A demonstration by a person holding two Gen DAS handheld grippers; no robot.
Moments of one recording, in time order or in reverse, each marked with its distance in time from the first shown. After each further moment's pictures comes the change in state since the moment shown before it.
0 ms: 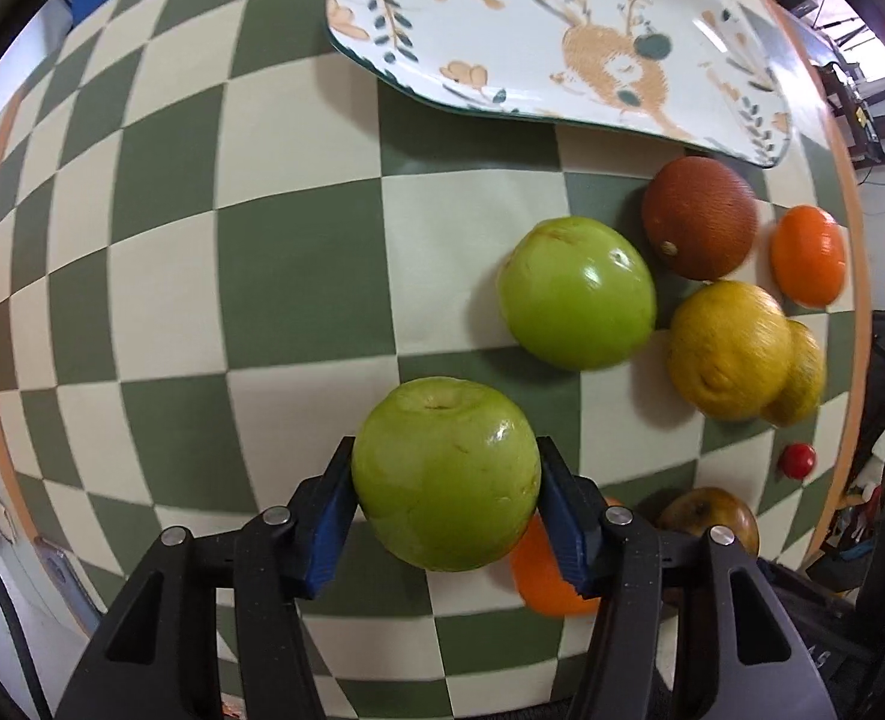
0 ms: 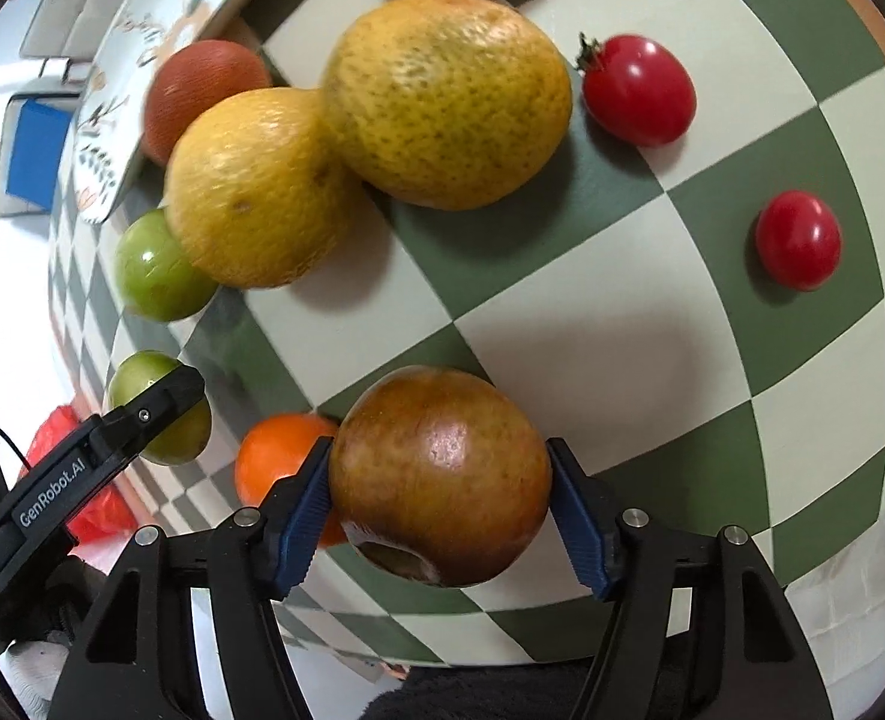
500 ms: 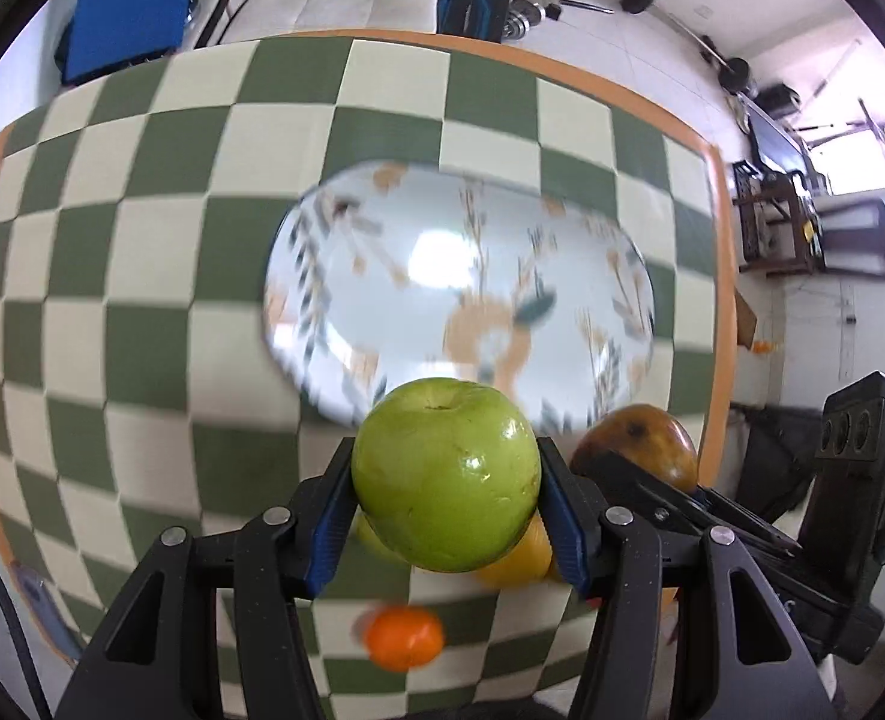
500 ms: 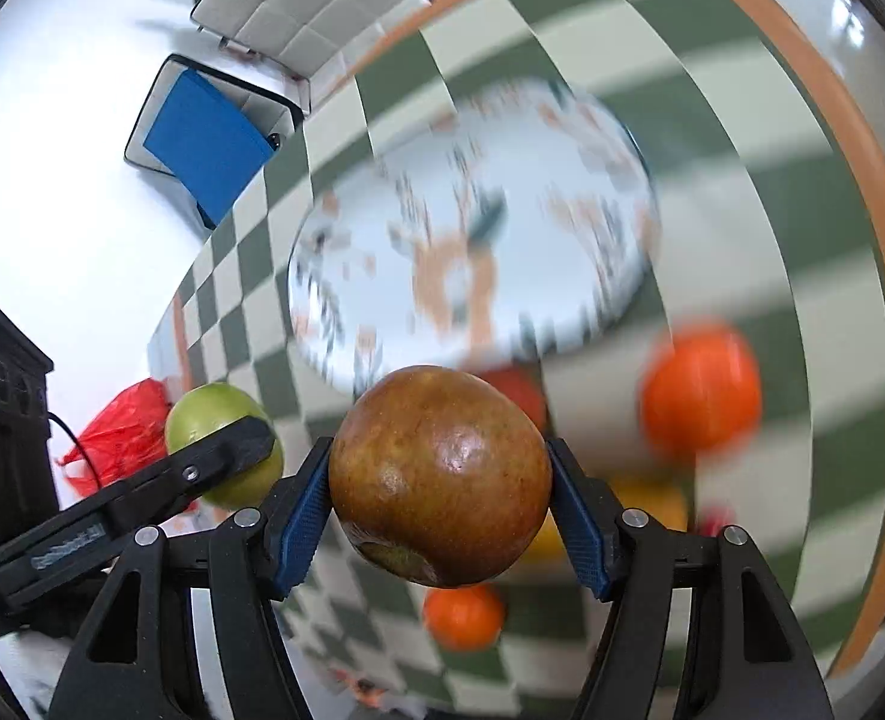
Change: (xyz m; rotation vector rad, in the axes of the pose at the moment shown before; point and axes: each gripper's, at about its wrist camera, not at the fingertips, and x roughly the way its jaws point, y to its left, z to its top) left arm -0.082 -0.010 0.138 -0.173 -0.098 -0.216; right arm -0.099 0.134 0.152 -0.327 -0.127 0.100
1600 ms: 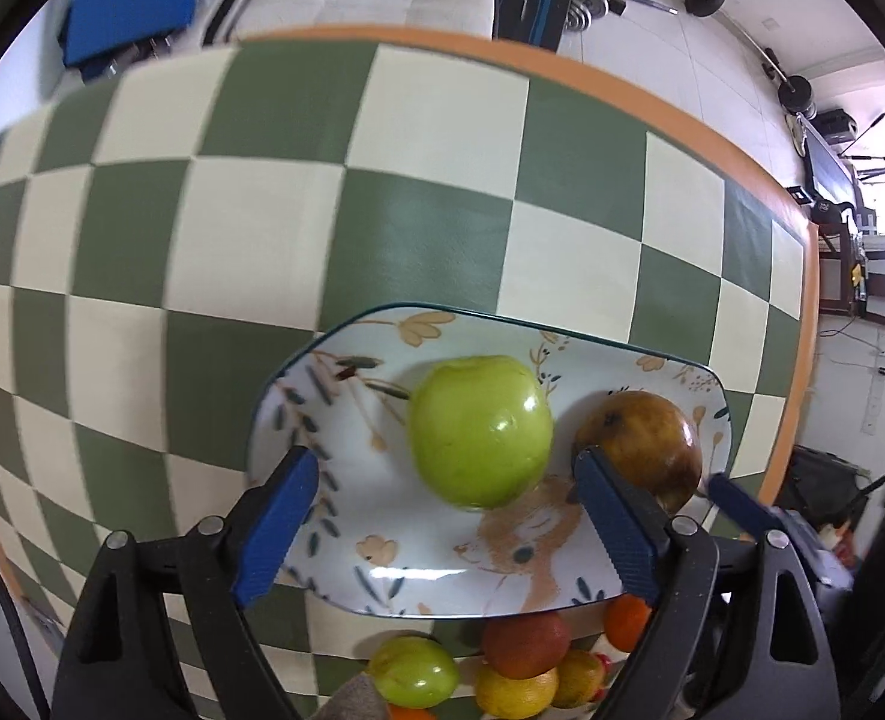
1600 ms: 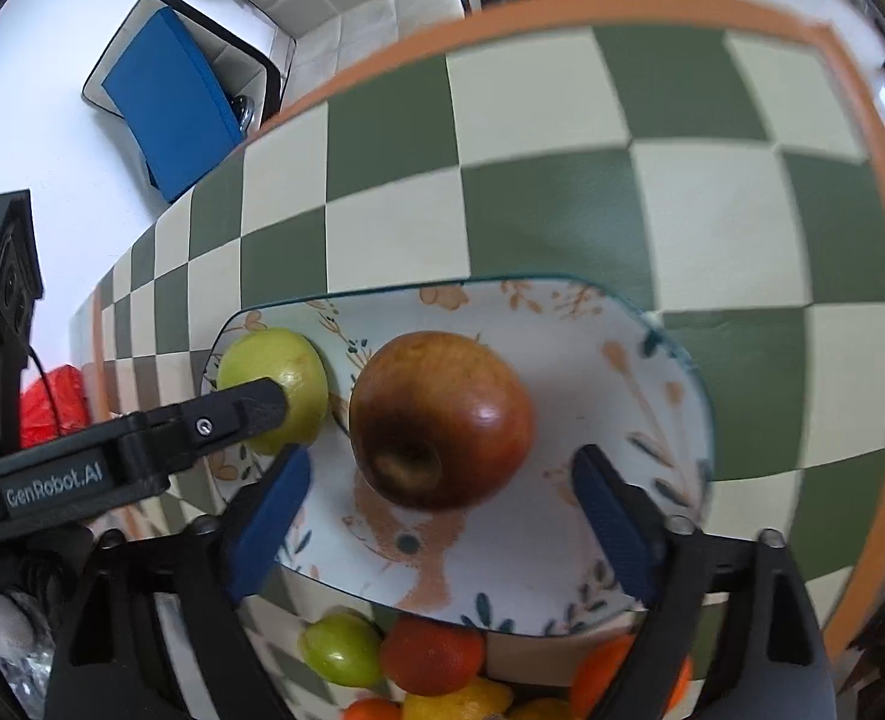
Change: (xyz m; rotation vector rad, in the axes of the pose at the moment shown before) left arm 0.042 0.019 0.080 -0.062 0.028 0.093; right arm 0.009 0.022 0.072 -0.185 0.014 -0.215
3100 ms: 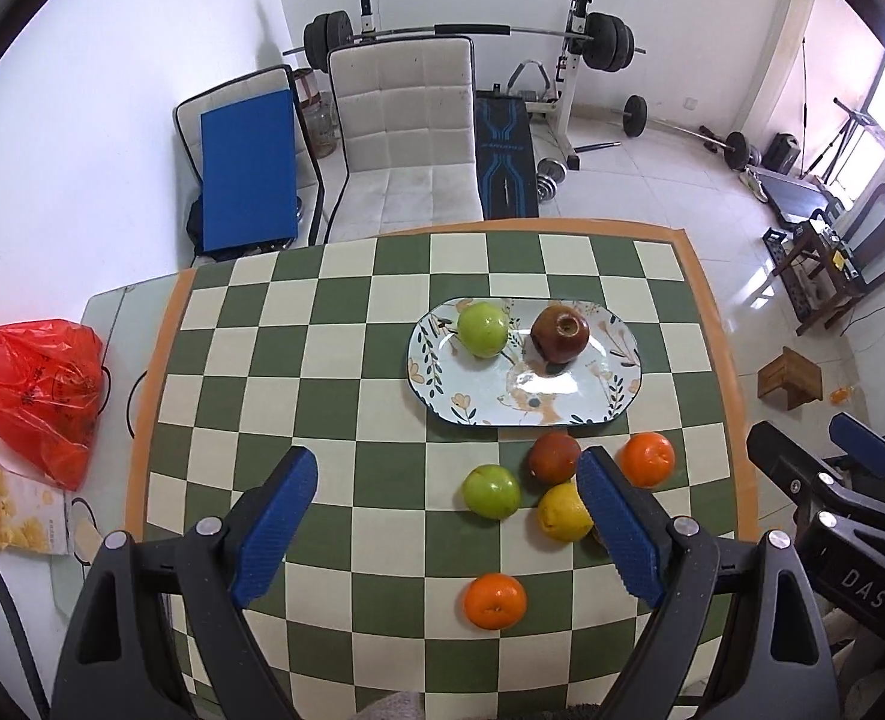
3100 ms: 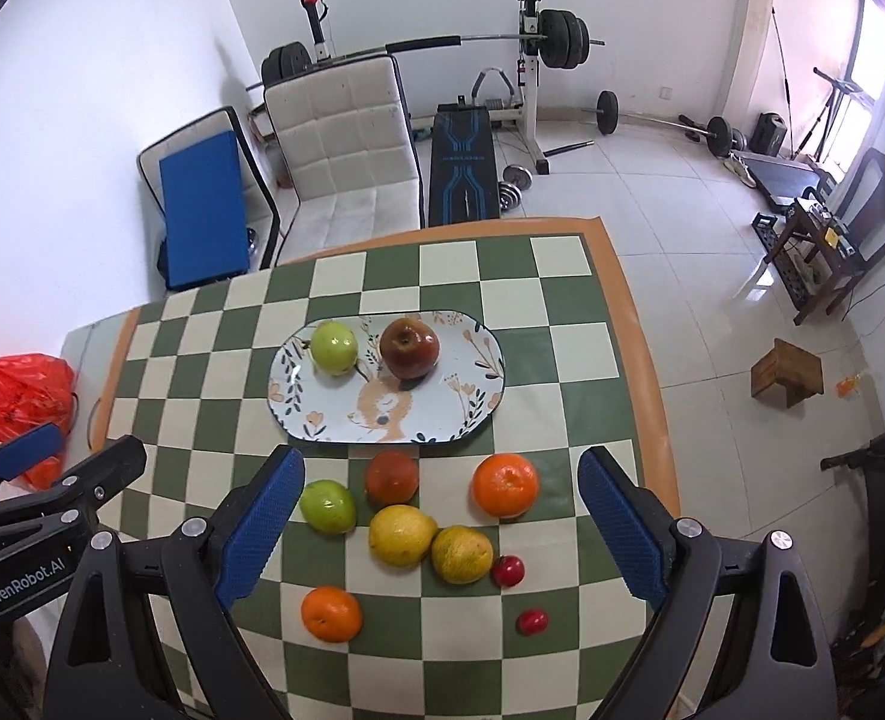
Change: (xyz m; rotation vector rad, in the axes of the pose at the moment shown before) left arm -0.195 -0.021 -0.264 0.195 -0.549 0.187; right arm -0.256 0.050 -0.253 -0.055 -0.481 -0.209
